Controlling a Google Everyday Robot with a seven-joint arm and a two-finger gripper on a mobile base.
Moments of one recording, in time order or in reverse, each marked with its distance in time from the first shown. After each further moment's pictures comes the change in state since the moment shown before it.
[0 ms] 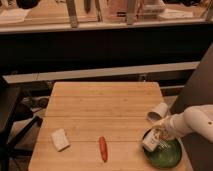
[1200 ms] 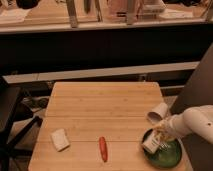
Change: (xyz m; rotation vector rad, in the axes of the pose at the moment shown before) arm -0.003 0.001 -0.001 -0.008 0.011 -0.004
